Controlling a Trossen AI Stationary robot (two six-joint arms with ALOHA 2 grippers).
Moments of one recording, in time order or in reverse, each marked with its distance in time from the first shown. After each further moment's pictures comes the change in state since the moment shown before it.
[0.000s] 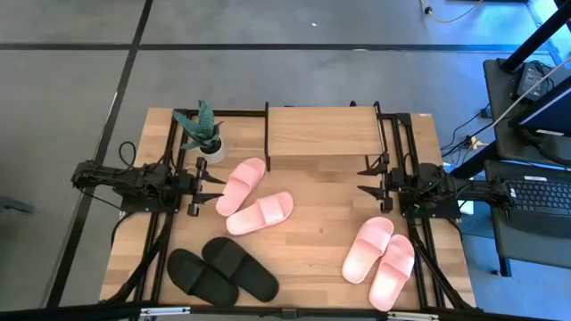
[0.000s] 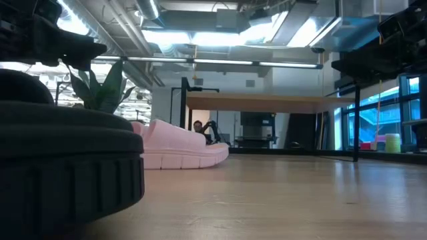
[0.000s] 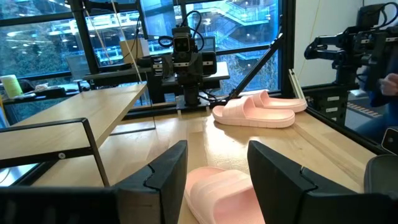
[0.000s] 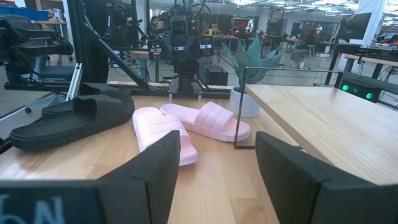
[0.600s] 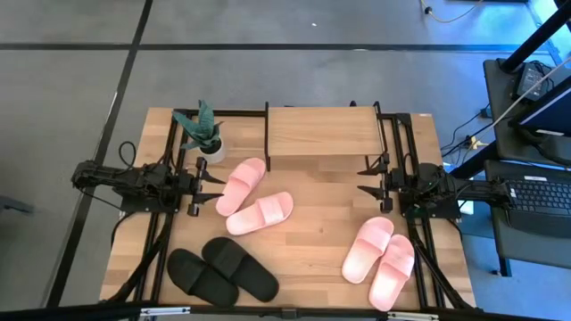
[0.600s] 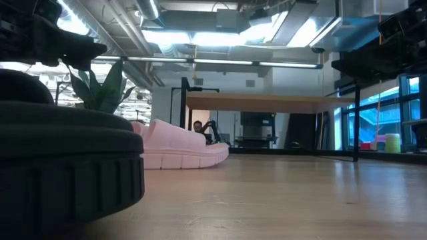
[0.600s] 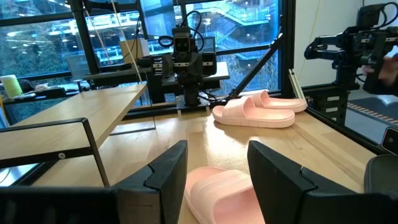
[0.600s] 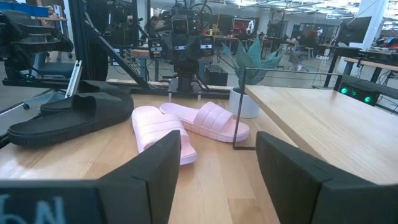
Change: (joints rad) left arm 0.000 0.000 0.000 0.000 0.000 0.000; right arm 0.000 0.000 0.000 0.000 0.000 -0.023
